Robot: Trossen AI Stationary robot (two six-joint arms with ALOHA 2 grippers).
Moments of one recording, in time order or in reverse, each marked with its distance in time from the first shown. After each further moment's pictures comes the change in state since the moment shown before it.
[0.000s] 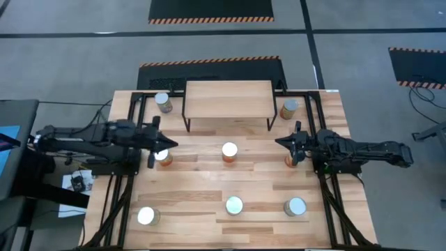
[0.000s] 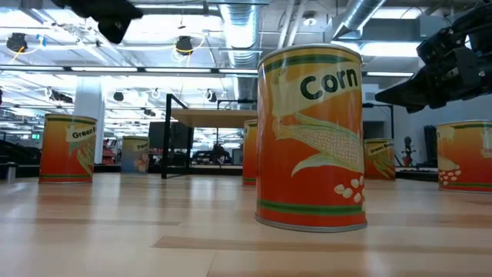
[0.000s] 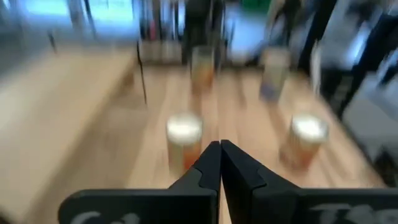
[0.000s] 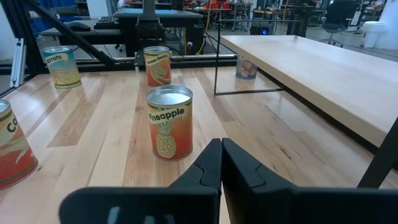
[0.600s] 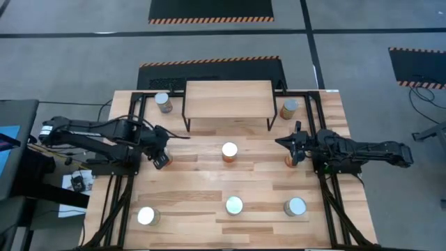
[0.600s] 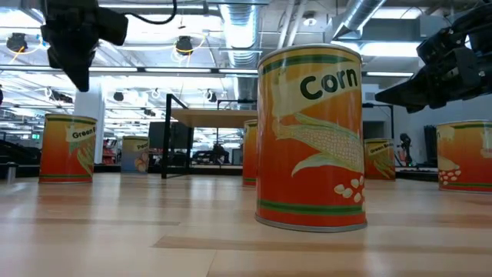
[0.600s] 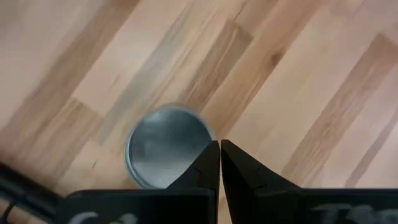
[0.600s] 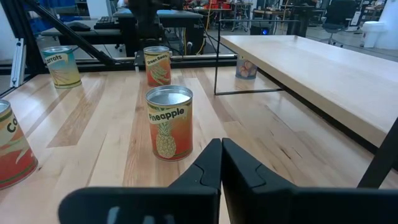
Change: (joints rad) left arm -0.013 0.372 0.221 -0.731 -0.030 -0.611; right arm 0.000 0.000 0.000 0.000 0.000 0.000
